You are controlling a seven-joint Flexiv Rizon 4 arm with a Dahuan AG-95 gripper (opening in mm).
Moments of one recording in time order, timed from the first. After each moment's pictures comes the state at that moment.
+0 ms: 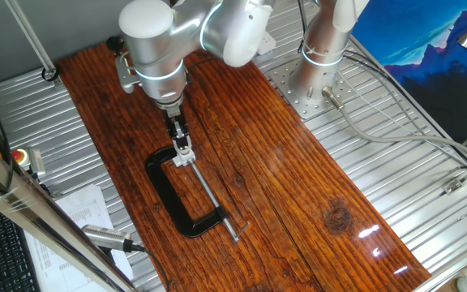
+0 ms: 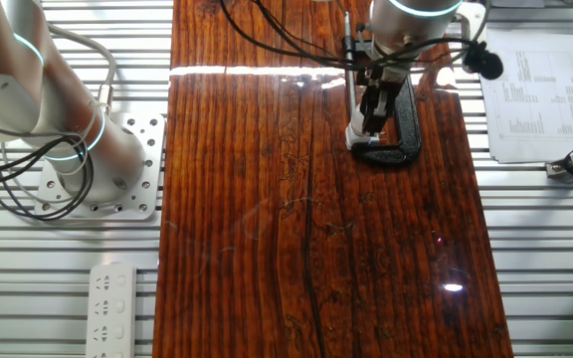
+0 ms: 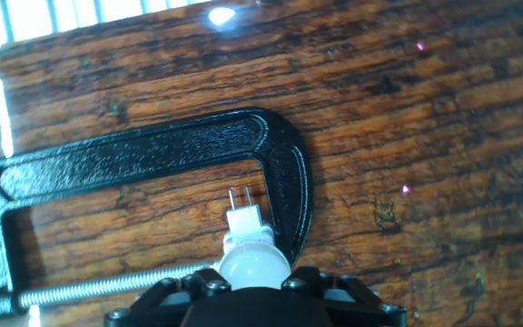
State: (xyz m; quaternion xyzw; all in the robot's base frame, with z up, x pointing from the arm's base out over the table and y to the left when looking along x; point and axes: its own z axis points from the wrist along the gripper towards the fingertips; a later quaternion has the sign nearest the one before) arm 0.505 0.053 0.108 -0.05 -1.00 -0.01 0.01
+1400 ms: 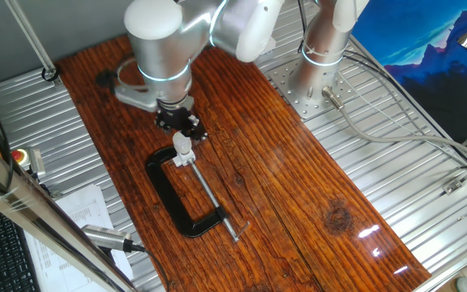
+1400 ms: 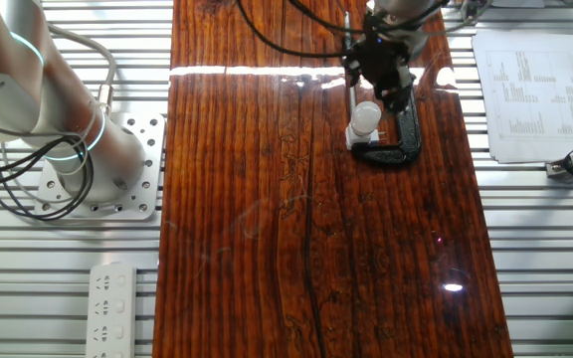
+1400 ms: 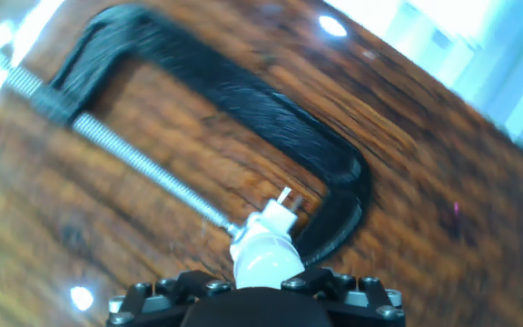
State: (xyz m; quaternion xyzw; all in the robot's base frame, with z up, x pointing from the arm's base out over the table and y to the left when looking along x) arm 0.501 0.070 0.134 0.44 -0.90 0.02 0.02
